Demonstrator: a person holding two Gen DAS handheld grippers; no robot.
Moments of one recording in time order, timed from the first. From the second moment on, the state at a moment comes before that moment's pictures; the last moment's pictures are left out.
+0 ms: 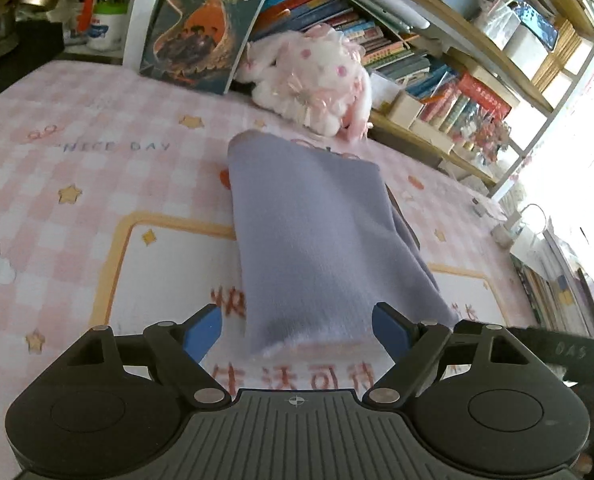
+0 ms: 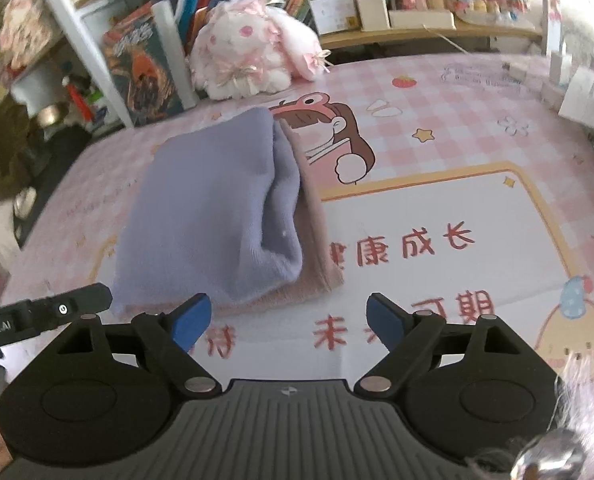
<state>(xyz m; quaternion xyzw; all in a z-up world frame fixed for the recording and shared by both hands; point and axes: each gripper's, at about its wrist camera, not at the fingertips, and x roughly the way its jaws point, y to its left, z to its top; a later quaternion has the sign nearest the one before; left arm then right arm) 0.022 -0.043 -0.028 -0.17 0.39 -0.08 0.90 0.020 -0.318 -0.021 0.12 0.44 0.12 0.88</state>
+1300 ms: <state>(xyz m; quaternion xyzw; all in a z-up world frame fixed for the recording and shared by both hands) 0.107 -0.036 -0.070 -0.28 0.45 -0.07 0.84 0.146 -0.317 -0.057 0.17 0.51 0.23 0.81</state>
